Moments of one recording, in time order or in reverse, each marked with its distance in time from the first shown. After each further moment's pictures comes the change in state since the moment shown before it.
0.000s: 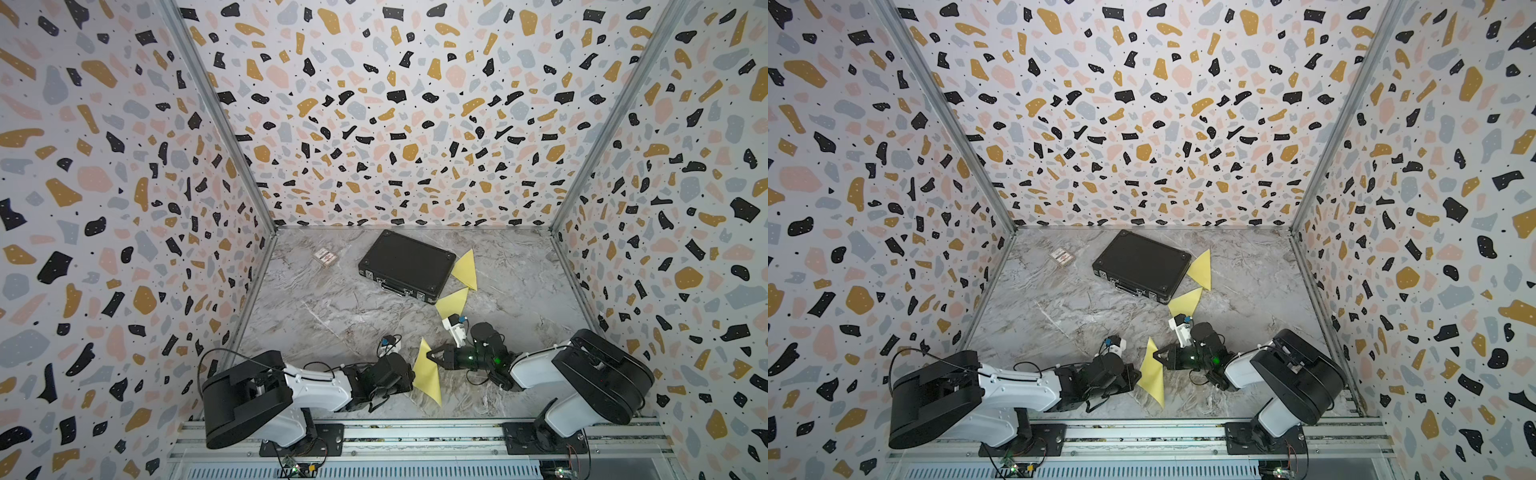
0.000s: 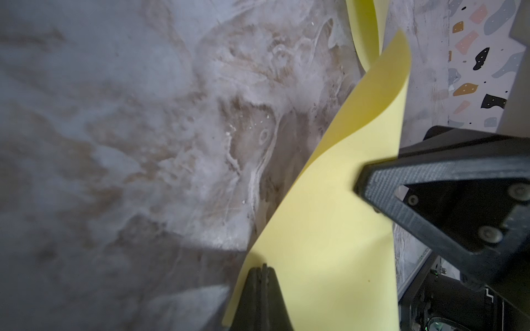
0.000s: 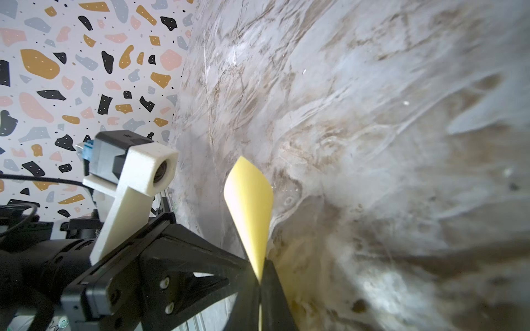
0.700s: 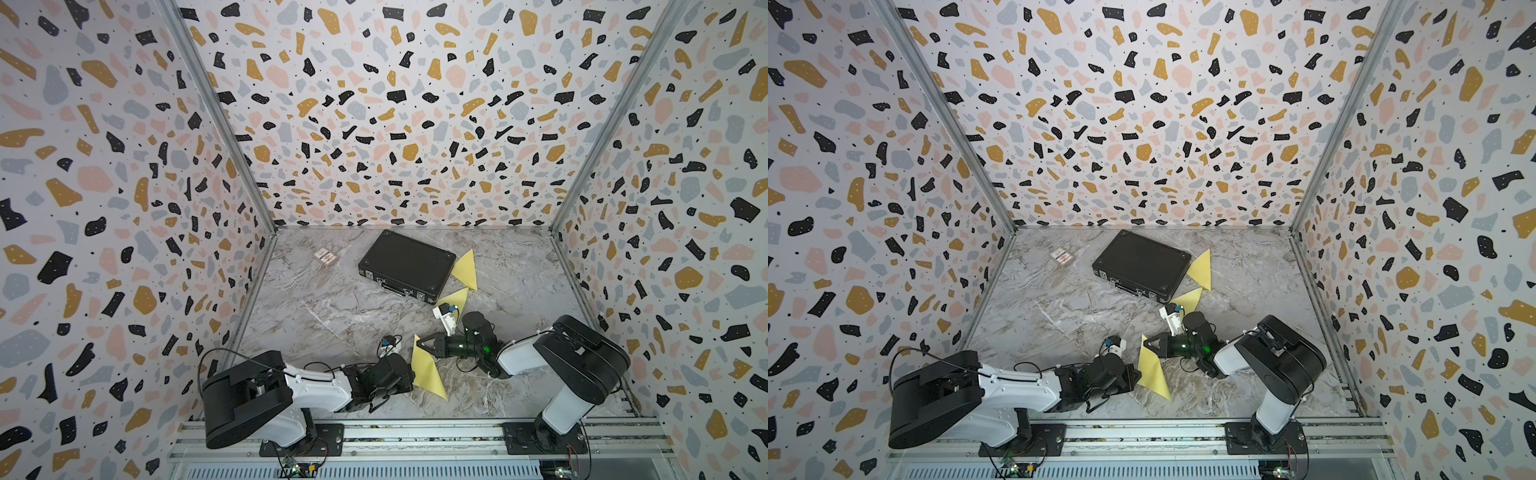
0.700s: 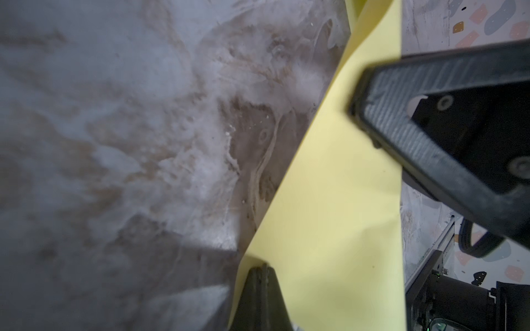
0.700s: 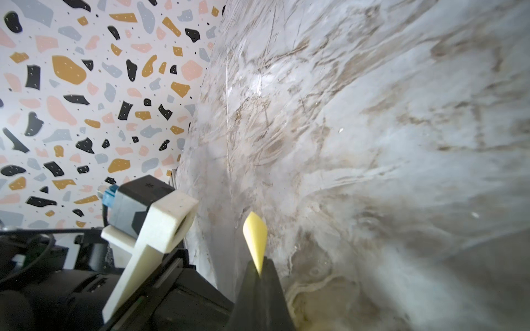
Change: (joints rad) left arm -0.005 0.000 0.000 0.000 -0.009 0.000; right arm -0.011 0.144 0.137 0.072 -0.052 -0.009
